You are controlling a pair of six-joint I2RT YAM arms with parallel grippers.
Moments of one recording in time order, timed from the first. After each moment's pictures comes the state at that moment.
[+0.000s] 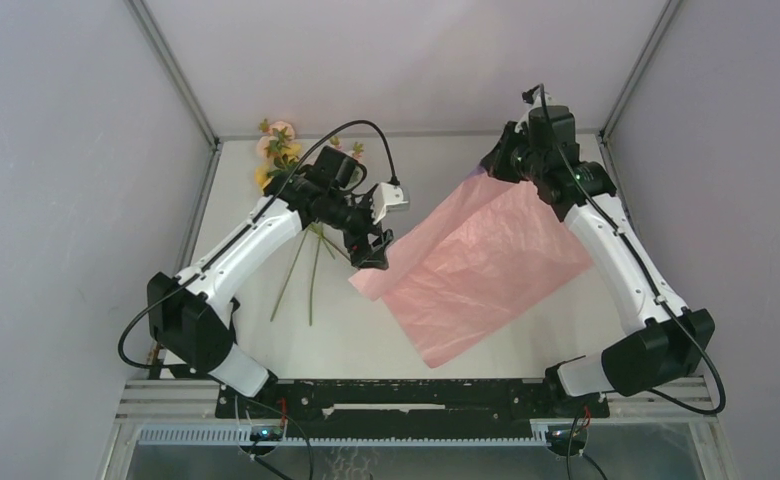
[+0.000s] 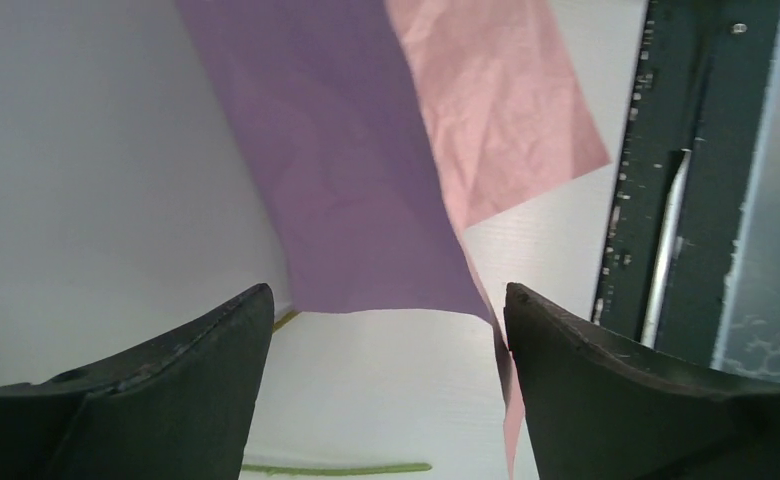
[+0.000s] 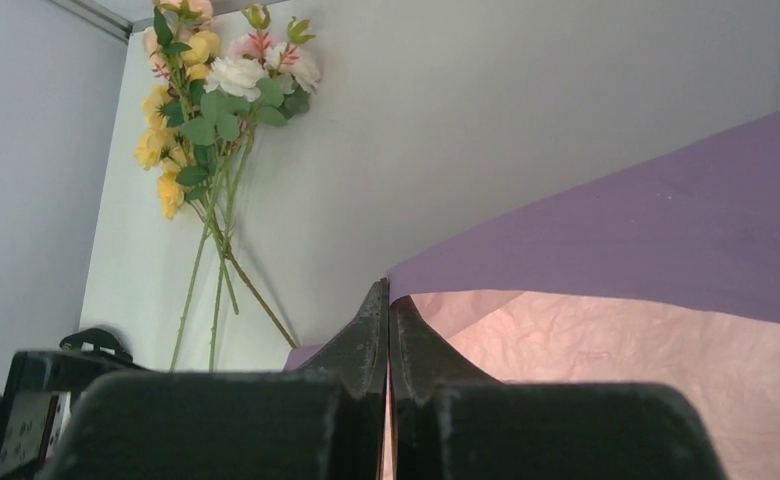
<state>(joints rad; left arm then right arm) -0.55 1.56 1.48 -0.94 0.61 0.62 0.30 1.40 1.49 -0.60 -0.09 0.45</state>
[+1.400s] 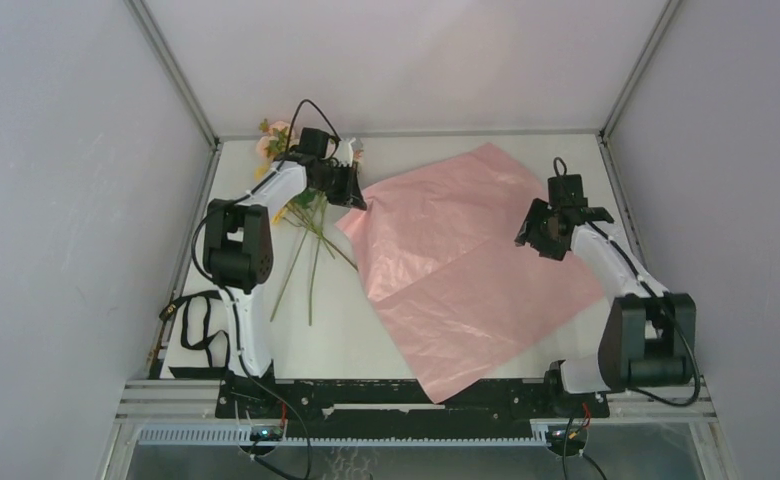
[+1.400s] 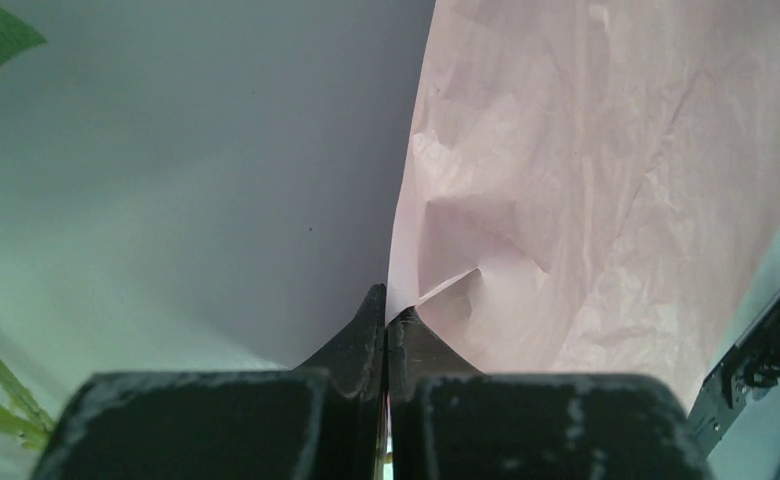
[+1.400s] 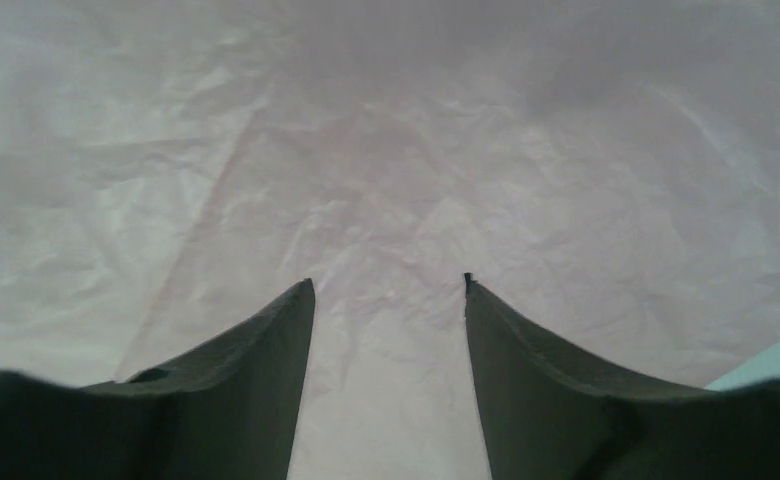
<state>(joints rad) -0.22 2.12 1.69 -0.60 0.59 -0.04 0.04 1.35 0.99 -0.66 -0.01 0.46</state>
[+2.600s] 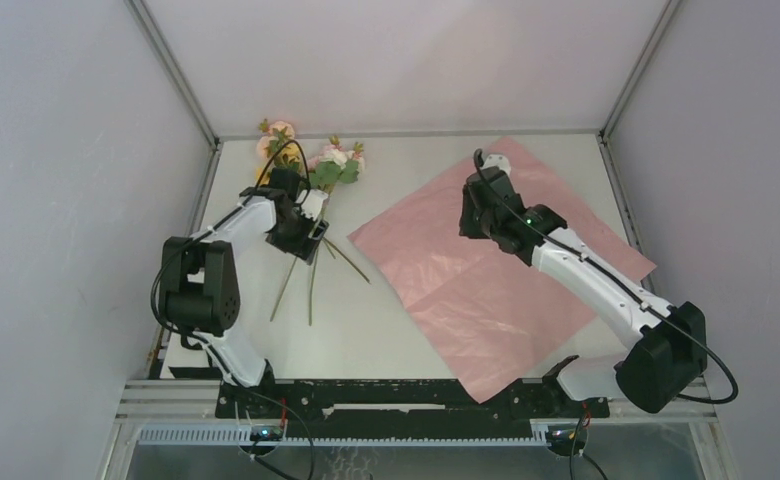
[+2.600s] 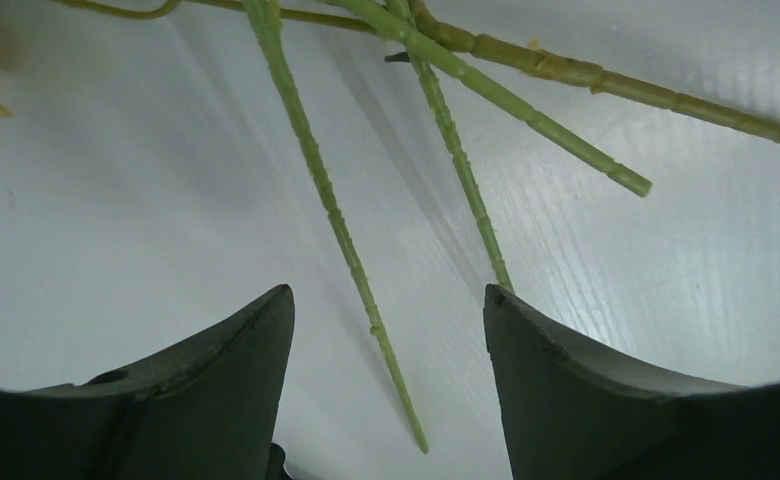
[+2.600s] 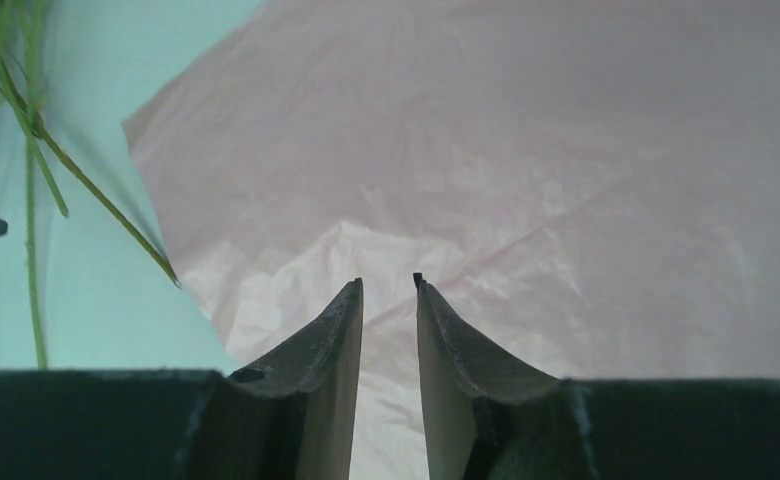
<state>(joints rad) -0.15 1.71 1.21 -0.75 0.07 0.33 0.56 1.34 1.20 -0.61 0.26 0.46</state>
